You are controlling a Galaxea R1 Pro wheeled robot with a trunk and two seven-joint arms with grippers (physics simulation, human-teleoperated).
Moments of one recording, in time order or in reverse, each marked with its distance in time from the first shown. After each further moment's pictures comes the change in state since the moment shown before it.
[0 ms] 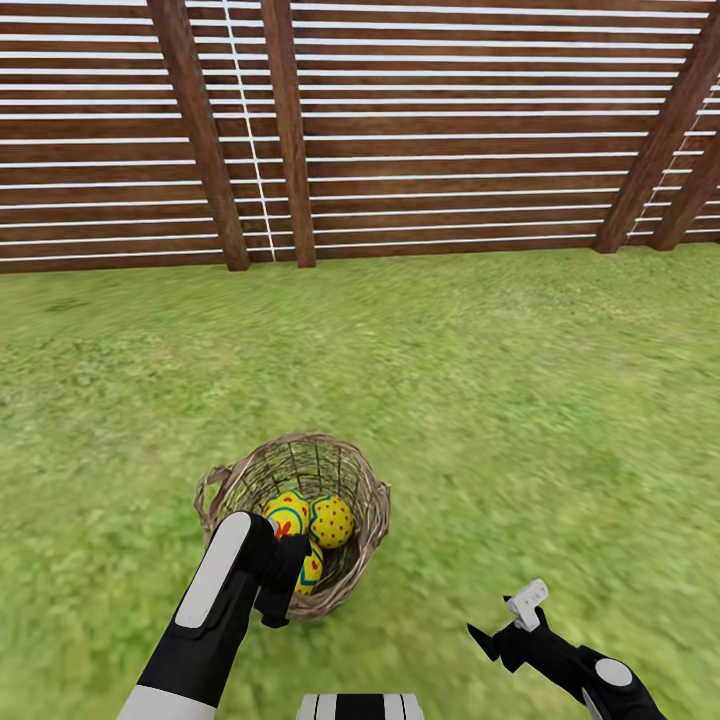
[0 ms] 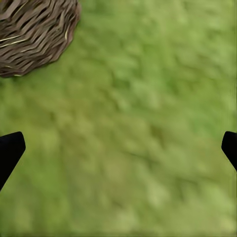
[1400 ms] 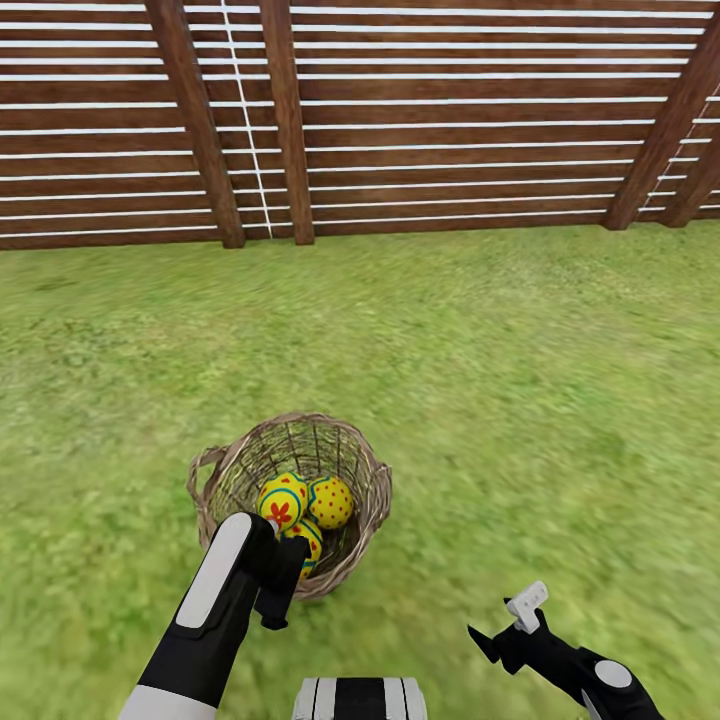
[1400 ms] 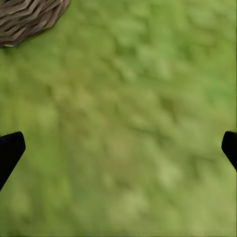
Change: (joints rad) left arm 0.000 0.000 0.000 0.009 -0.003 -0.001 0.002; right arm 0.000 0.002 0.001 0.009 0.004 0.000 -0.002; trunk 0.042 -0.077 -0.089
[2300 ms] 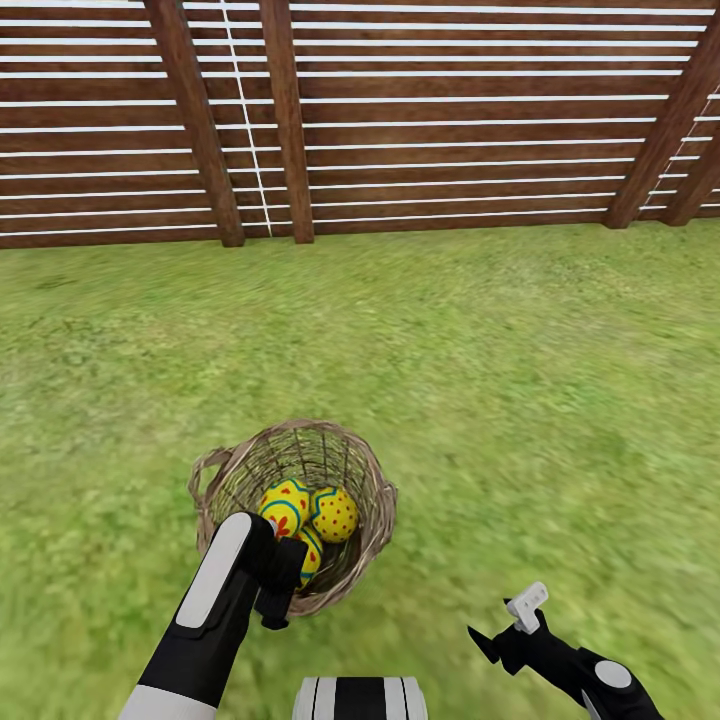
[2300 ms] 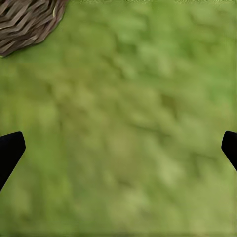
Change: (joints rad) left arm 0.000 0.000 0.000 -0.001 0.002 -0.005 0.000; right arm 0.000 0.000 0.001 0.002 0.000 0.000 0.000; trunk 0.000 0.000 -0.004
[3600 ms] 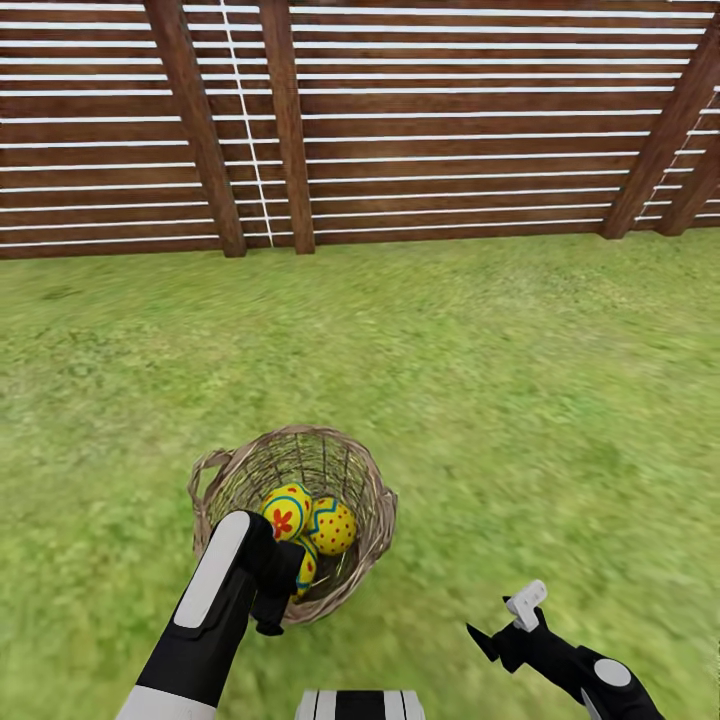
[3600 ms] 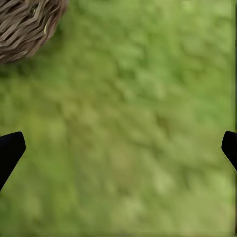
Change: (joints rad) left arm 0.000 0.000 0.000 -0.021 -0.003 0.000 0.073; right arm 0.000 0.000 0.001 -0.011 0.000 0.000 0.000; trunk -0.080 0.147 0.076
